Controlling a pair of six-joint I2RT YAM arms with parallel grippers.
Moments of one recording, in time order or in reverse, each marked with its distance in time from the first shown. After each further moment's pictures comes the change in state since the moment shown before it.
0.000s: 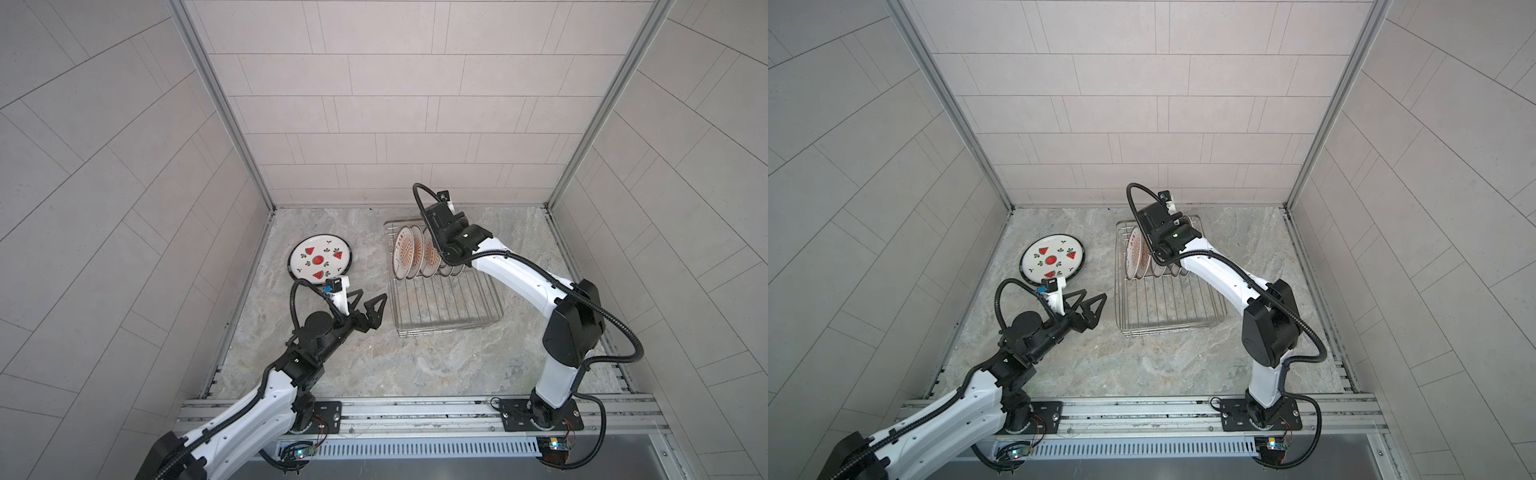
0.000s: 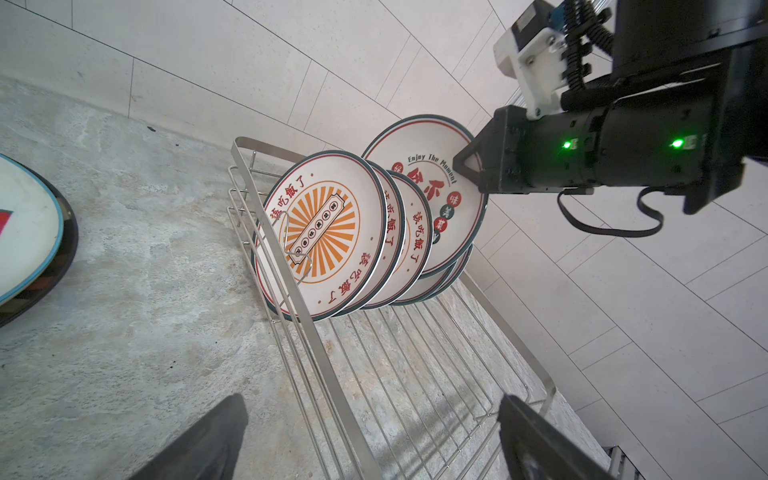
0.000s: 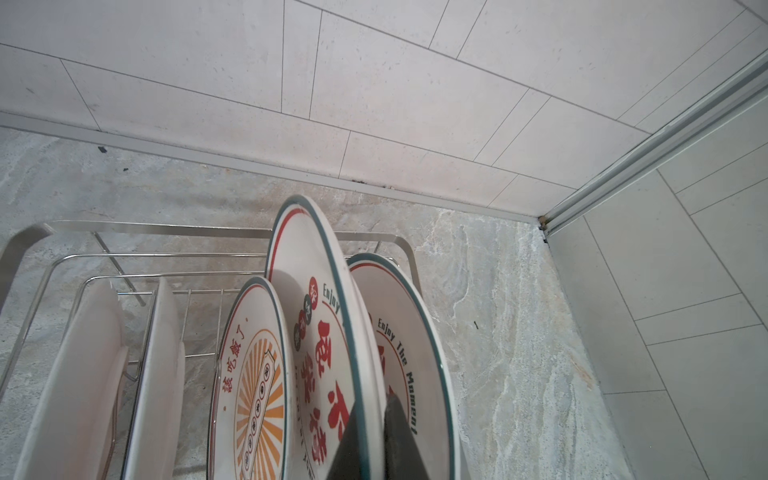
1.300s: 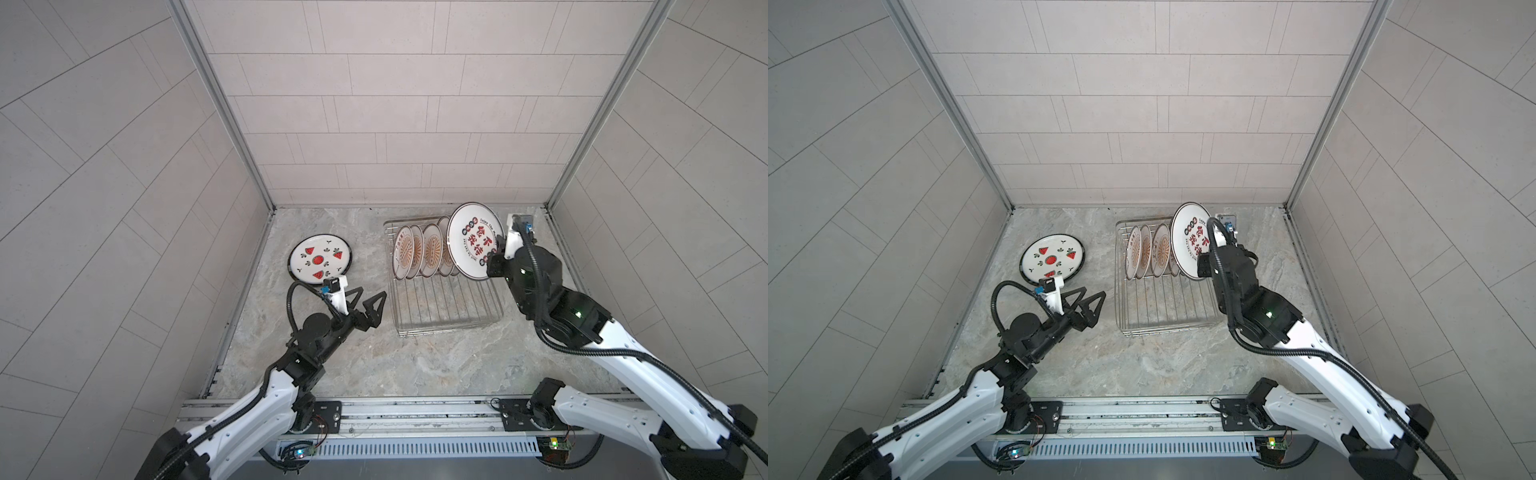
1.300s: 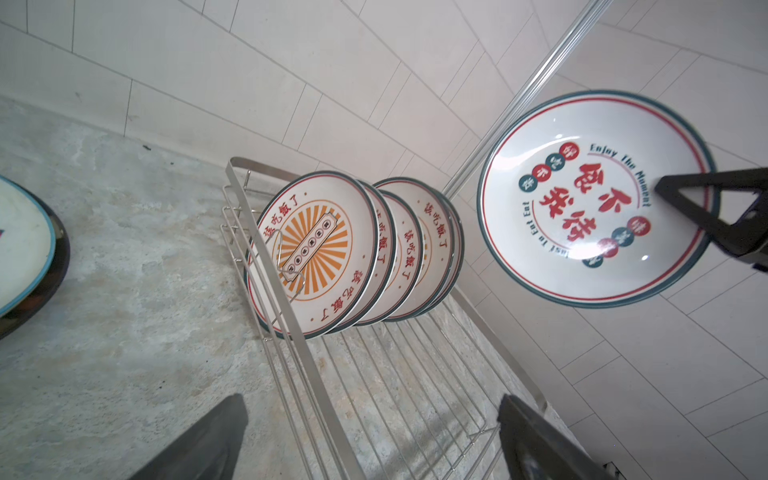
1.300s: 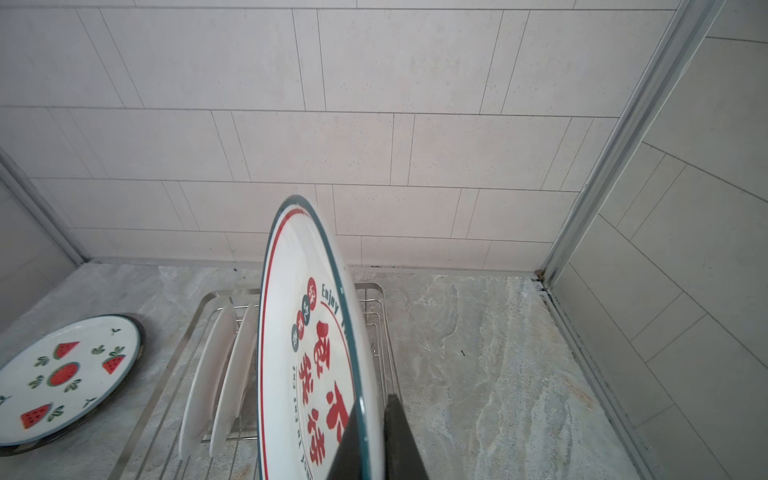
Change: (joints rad) left arm 0.000 -0.023 -0.028 0.105 0.002 -0.006; right arm 0.038 -0.902 -0.610 0.226 -0.138 -0.040
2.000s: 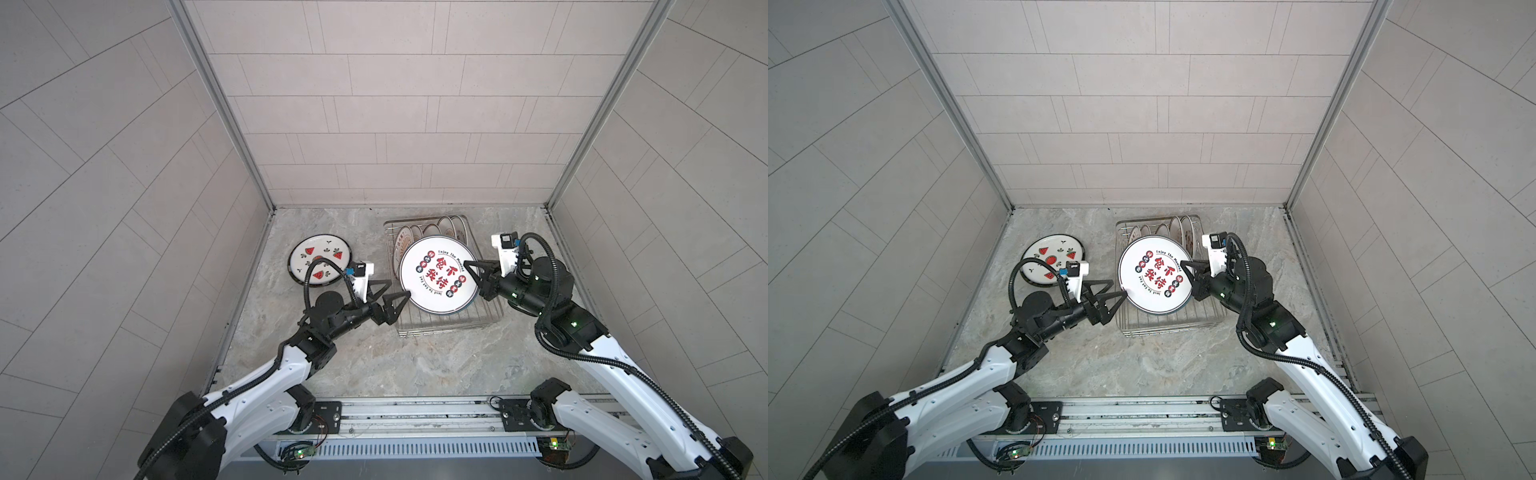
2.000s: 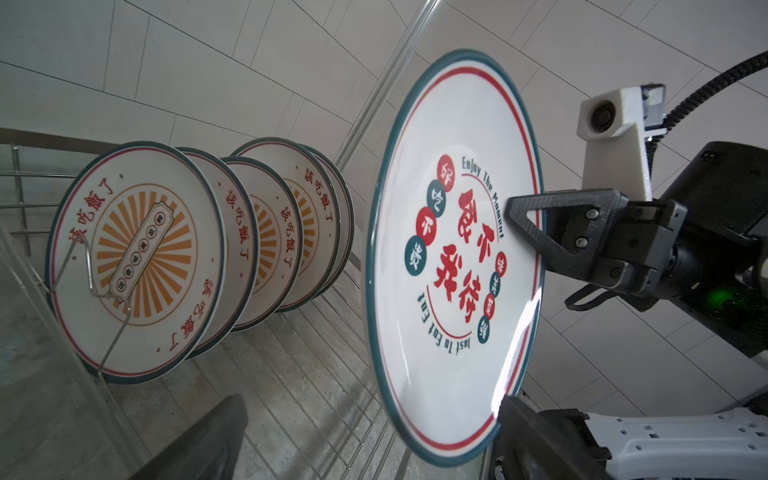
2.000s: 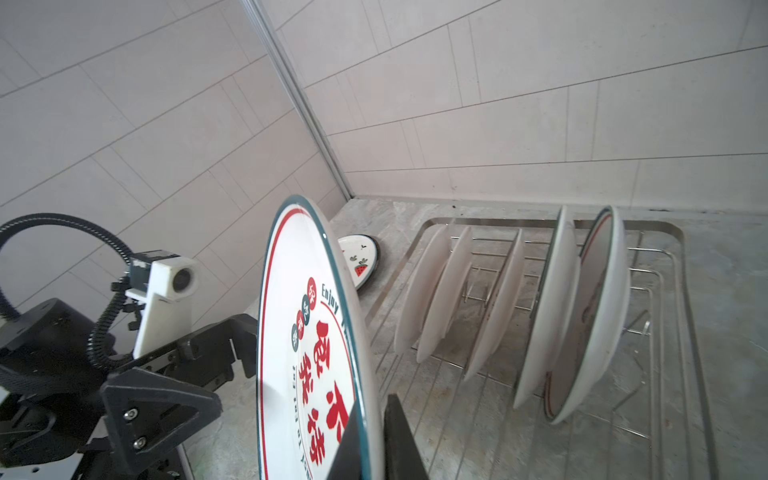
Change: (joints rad) left arm -0.022 0.279 0.231 0.034 0.345 -0.002; right arm -0.232 -0.038 -0.236 0.257 -0.951 0.150
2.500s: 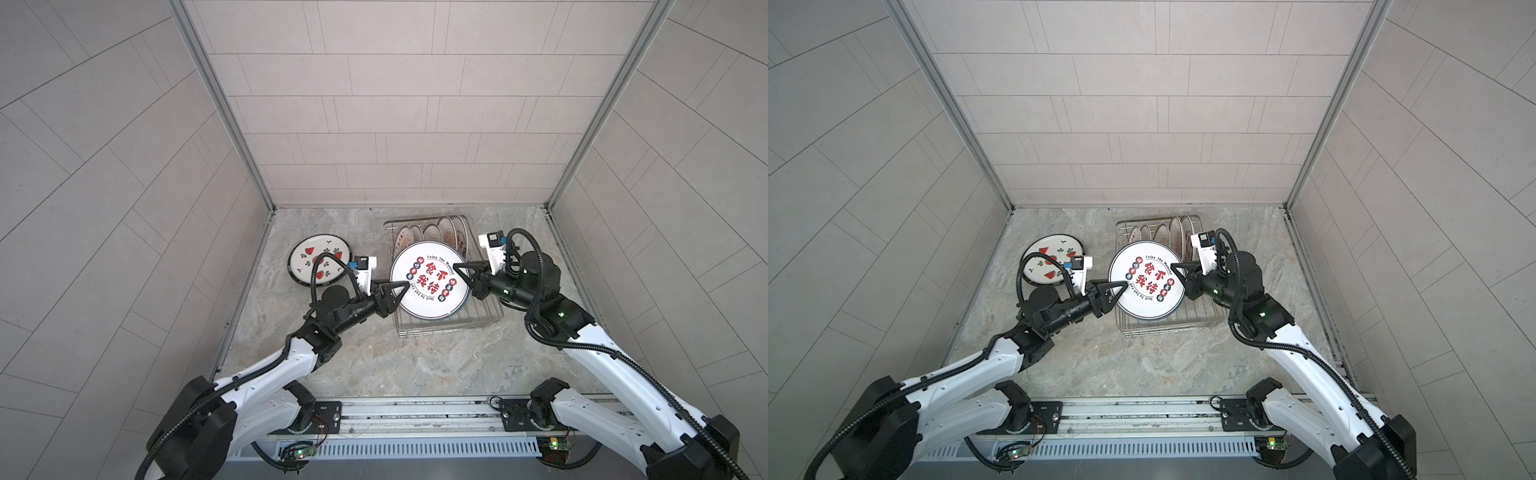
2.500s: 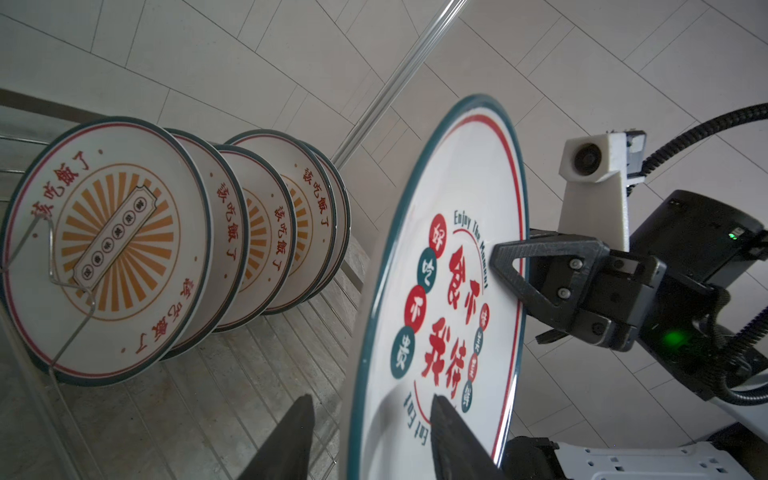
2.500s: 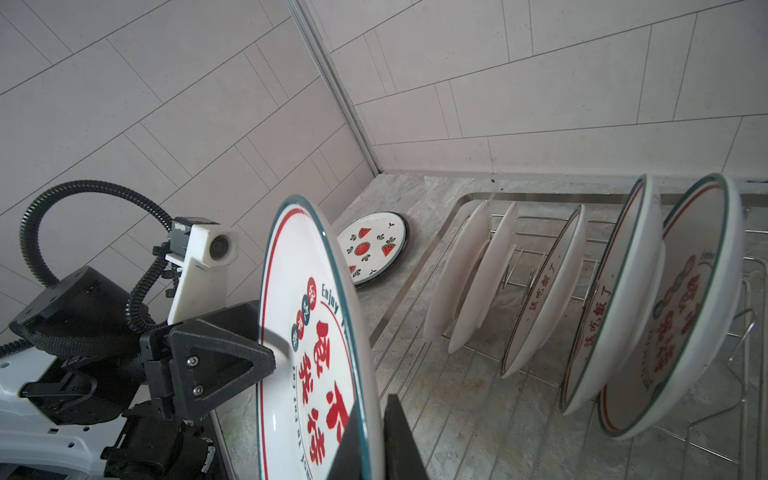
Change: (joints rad) left arm -0.008 0.080 0.024 0.052 -0.027 -0.132; right arm 0.000 0.090 0.002 0.033 -0.087 0.010
